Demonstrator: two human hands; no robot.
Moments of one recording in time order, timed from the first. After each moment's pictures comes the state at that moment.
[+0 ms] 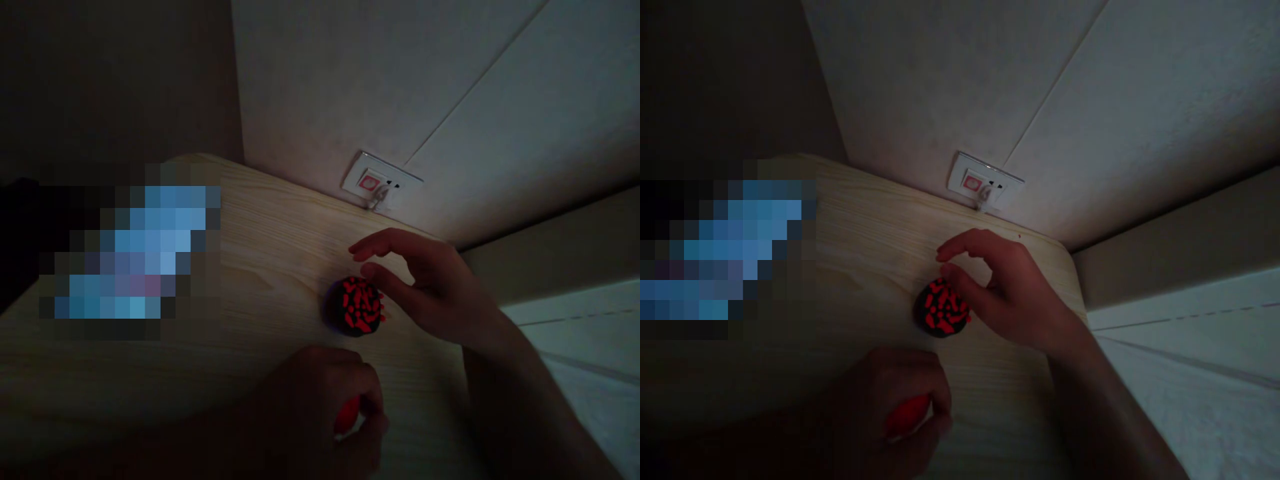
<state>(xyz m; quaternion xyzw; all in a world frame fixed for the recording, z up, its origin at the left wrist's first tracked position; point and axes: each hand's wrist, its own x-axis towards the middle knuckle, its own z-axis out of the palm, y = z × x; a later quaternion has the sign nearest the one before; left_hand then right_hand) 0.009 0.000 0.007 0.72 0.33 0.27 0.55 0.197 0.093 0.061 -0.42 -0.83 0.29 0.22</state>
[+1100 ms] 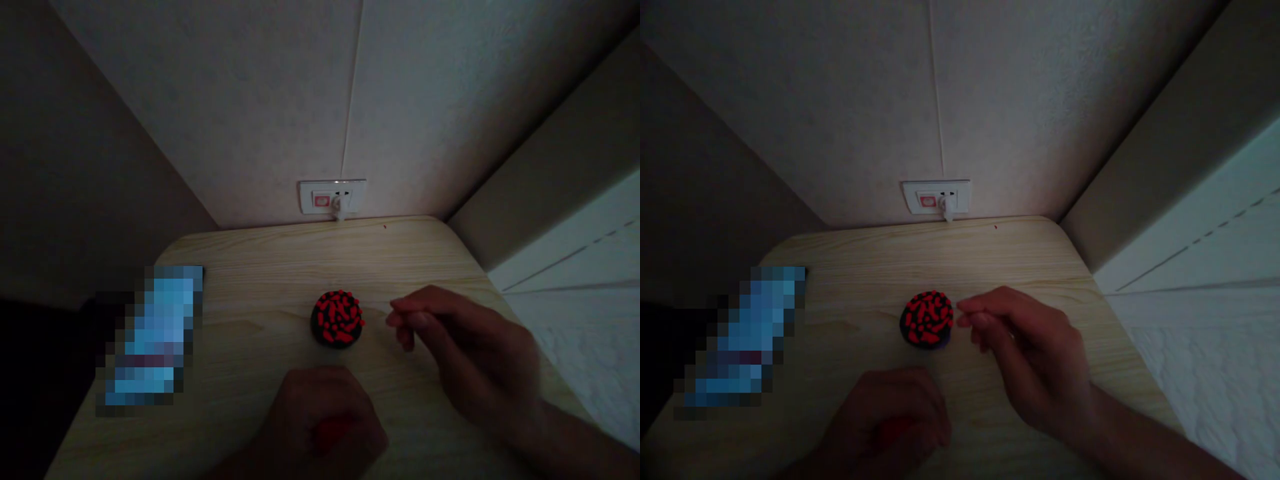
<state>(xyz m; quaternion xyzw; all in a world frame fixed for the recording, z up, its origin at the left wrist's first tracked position) 0.011 -0.001 -0.005 0.68 0.24 0.39 0.57 0.221 0.004 0.027 -0.47 -0.66 0.28 0.51</state>
